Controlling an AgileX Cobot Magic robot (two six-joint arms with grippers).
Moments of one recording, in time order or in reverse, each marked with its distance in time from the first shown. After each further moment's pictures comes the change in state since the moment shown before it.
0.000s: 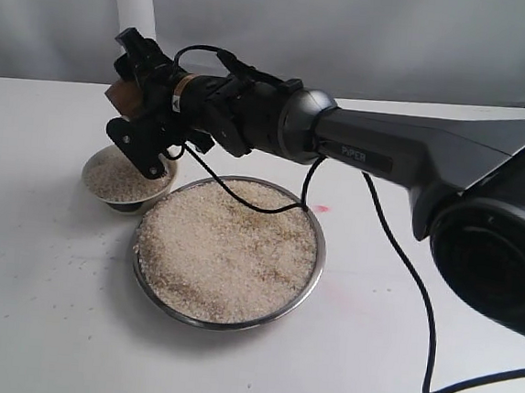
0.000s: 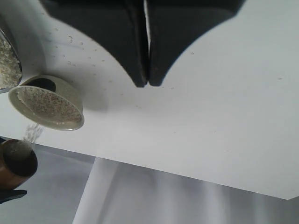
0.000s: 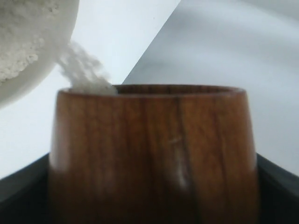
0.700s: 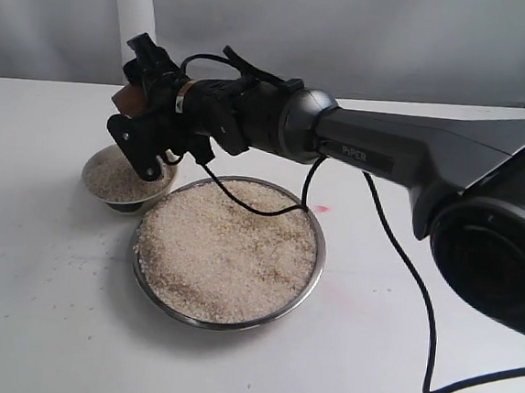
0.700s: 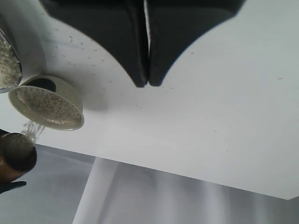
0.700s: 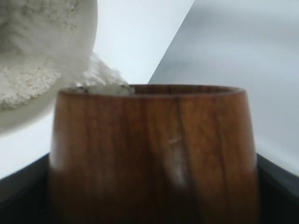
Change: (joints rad) left arm 0.000 0.000 0.000 0.000 0.000 0.000; right arm -0.002 0.000 0.000 0.135 0.067 0.000
